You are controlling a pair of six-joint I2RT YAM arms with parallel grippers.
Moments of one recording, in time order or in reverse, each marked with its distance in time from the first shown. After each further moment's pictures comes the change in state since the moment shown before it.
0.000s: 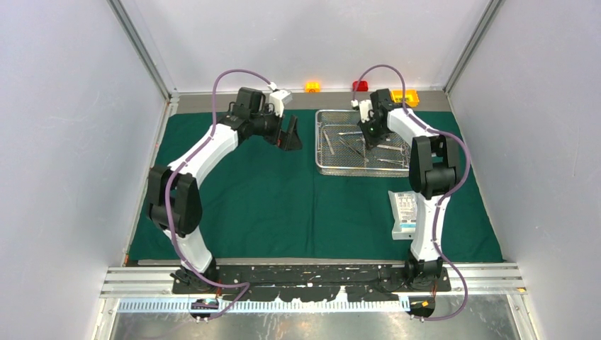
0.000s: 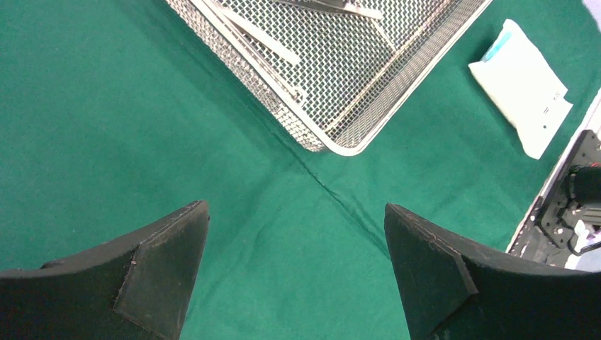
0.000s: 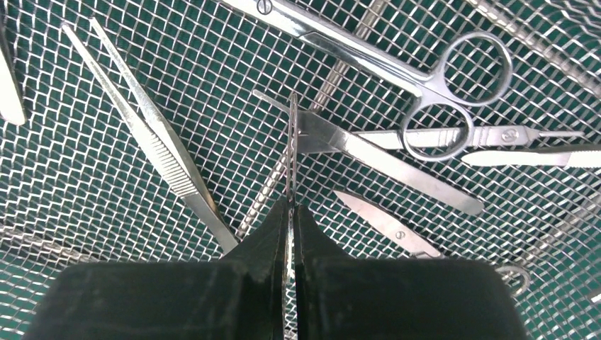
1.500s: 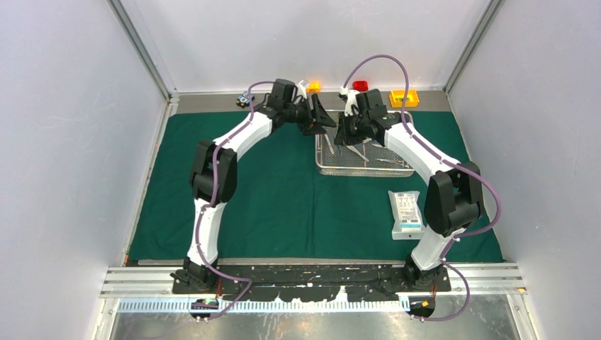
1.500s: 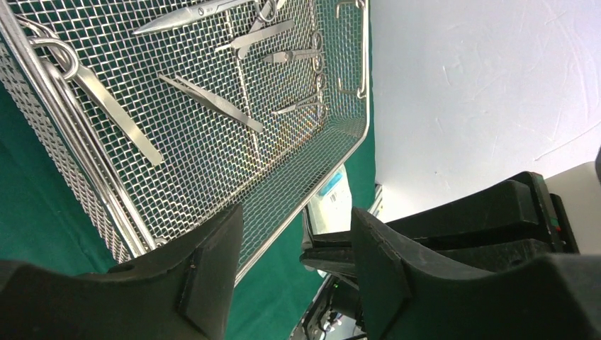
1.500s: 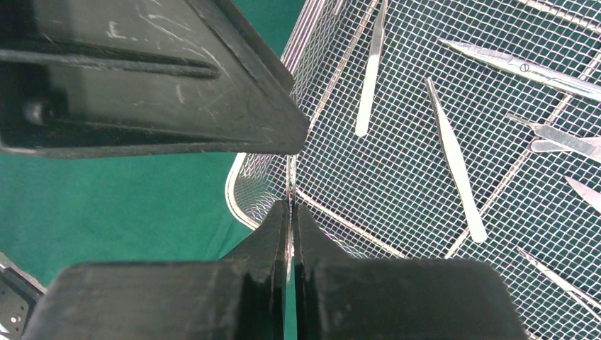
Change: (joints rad) left arm -0.097 0.445 0.404 0.182 0.095 -0.881; right arm 0.211 -0.413 -0.249 0.193 -0.162 0.439
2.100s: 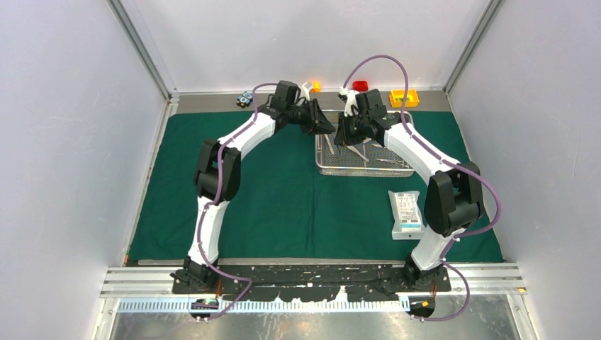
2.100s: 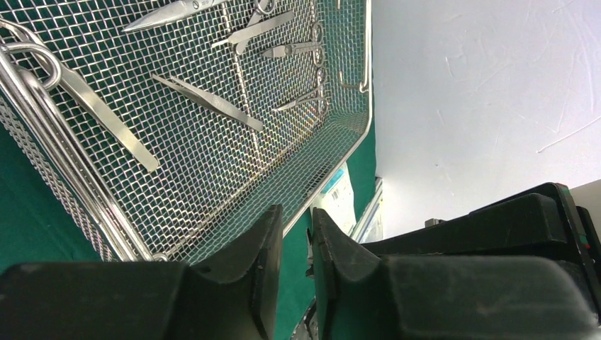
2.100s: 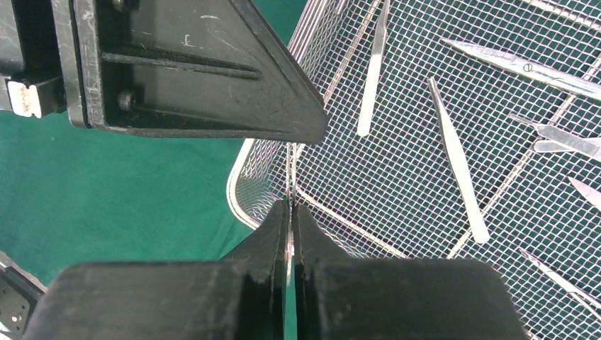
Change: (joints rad) left arm -0.011 0.052 0.037 0.005 0.027 0.003; right arm 0.000 0.000 -0.002 0.004 -0.002 0.001
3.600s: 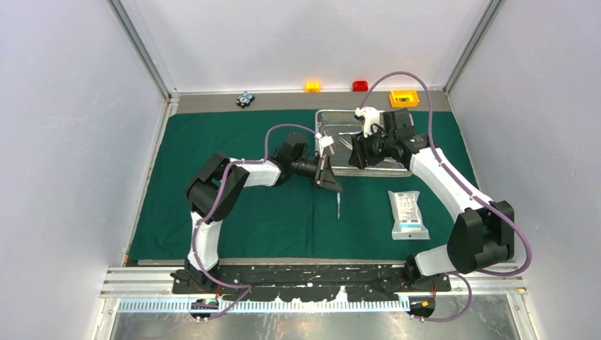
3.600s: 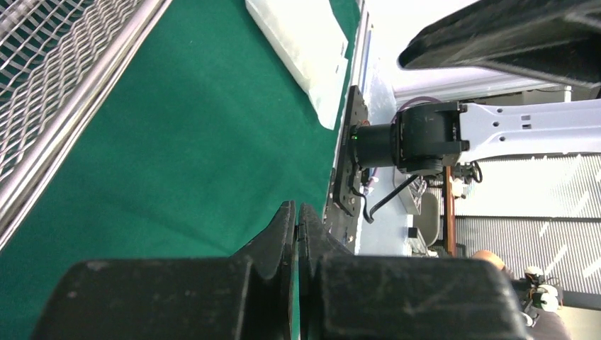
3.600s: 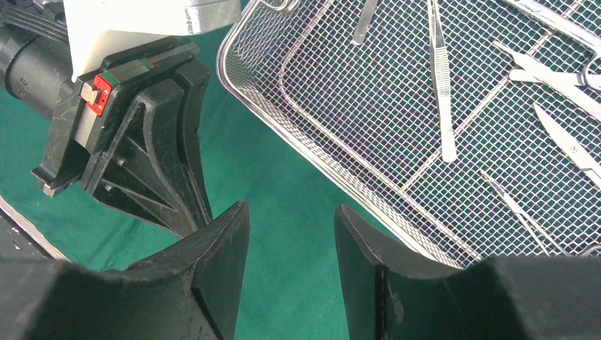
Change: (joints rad) left arm -0.182 -0.223 -0.740 0.639 0.277 0.132; right arm -0.097 -0.316 -0.291 -0.046 -0.121 -0.277
